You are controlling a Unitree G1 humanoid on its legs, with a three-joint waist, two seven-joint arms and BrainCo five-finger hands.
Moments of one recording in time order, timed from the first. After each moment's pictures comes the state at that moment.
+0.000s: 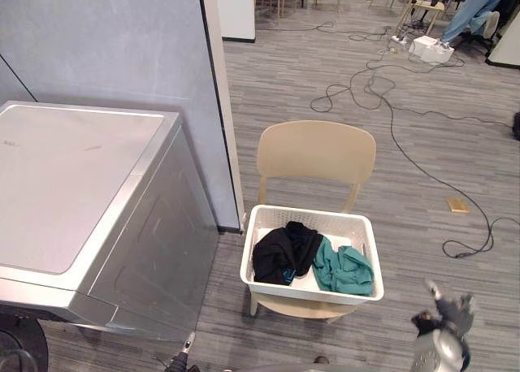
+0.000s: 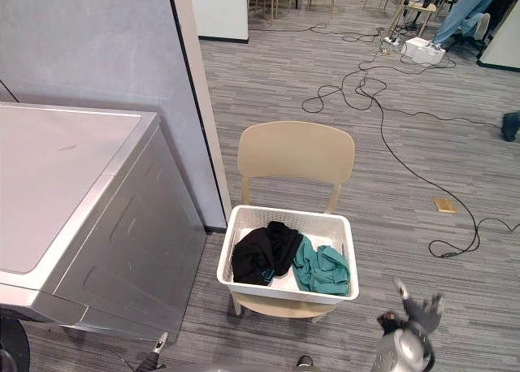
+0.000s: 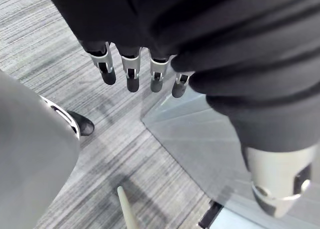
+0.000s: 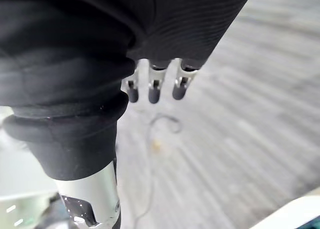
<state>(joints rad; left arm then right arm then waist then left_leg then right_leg) 0.11 -0.01 0.42 1.07 -0.14 -0.02 0.16 0.13 0.03 -0.59 0.23 0.25 -0.08 -0.30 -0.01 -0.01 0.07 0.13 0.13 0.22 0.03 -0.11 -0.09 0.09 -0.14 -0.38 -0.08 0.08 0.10</state>
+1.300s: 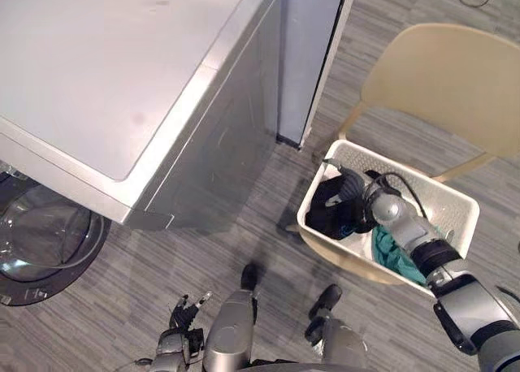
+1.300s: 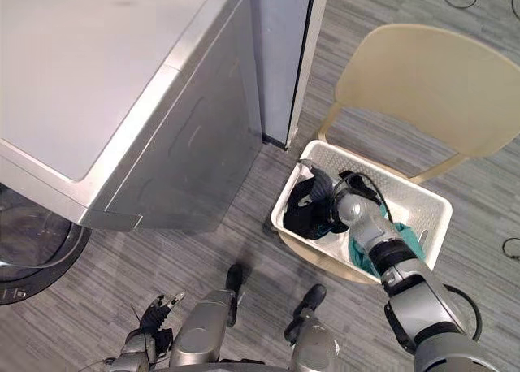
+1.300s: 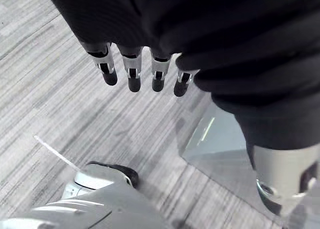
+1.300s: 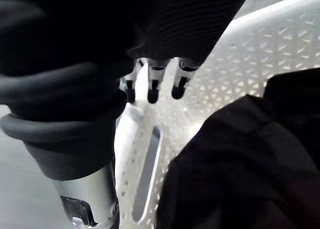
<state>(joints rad) 0.04 0.11 0.07 0.90 -0.08 -0.07 0.13 -0.67 -0.55 0.45 0.68 -0.30 -0.11 0.08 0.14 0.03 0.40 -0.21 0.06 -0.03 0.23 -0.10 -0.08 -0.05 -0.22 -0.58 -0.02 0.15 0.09</state>
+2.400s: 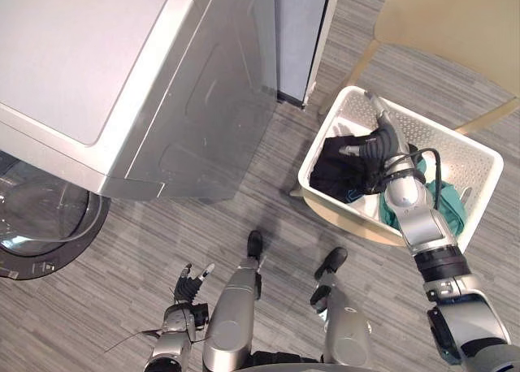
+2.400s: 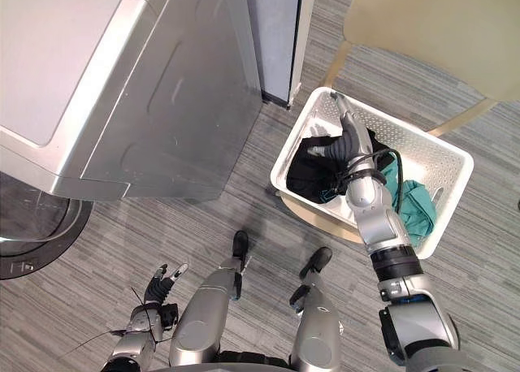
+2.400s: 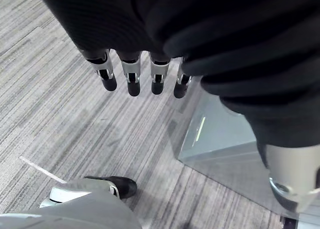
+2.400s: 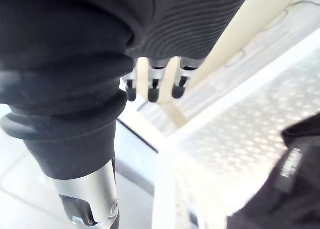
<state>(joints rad) 0.02 0.13 0.01 0.75 -0.14 -0.08 0.20 -0.51 -0.43 0.08 0.19 -0.35 -0.06 -0.20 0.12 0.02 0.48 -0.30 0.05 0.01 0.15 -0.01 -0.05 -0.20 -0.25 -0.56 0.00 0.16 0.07</state>
